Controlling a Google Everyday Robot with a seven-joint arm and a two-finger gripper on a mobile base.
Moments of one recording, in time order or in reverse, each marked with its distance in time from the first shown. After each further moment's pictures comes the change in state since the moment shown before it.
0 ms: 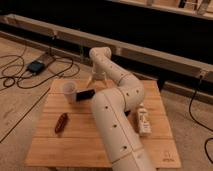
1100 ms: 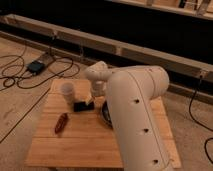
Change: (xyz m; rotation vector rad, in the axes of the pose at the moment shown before) arm 0.119 0.002 0.026 0.121 -0.042 -0.151
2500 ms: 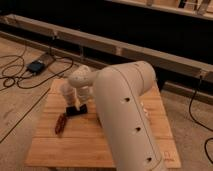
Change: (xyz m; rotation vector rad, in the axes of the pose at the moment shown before) arm -0.008 0.087 -0.007 0.034 -0.050 -0.219
